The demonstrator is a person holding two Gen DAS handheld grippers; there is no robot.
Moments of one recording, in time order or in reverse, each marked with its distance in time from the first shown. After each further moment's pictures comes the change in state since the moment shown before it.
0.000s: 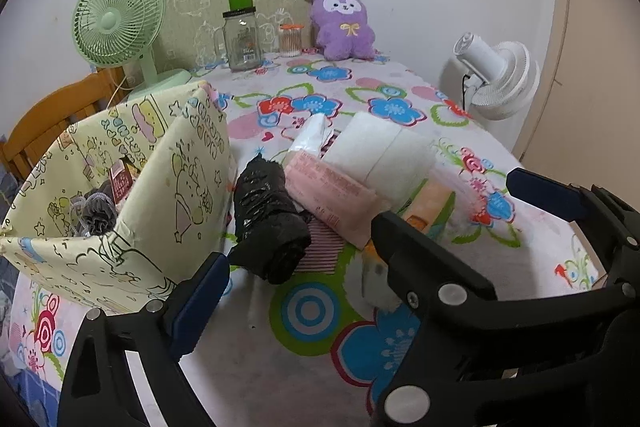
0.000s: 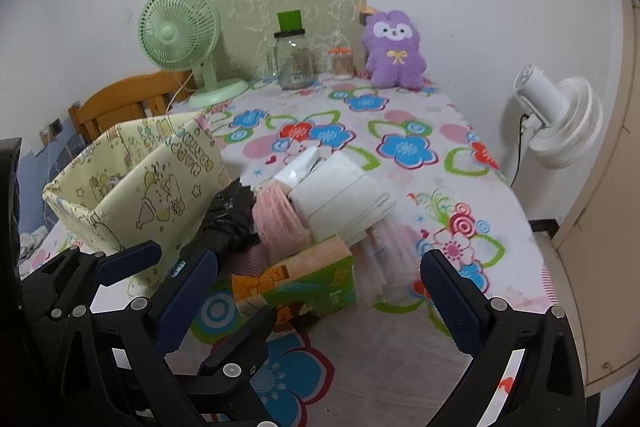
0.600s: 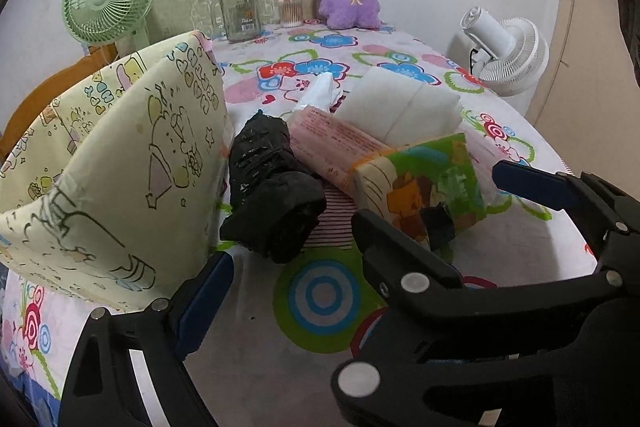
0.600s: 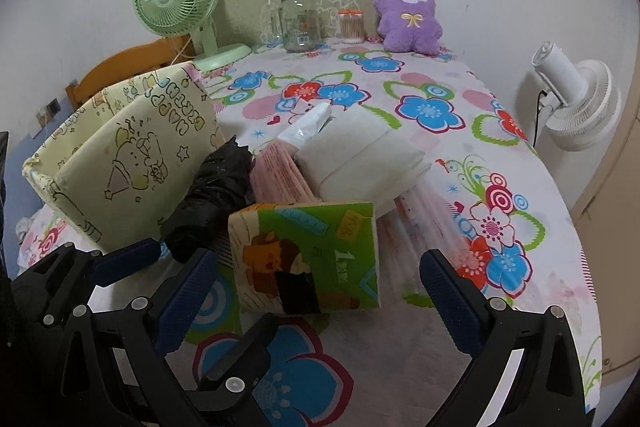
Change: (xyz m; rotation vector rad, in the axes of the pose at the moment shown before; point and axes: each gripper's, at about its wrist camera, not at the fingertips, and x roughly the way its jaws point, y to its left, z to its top) left arm 0.029 0.006 -0.011 0.010 0.074 0.003; right arm 0.041 0.006 -0.011 -0.013 0.100 0.016
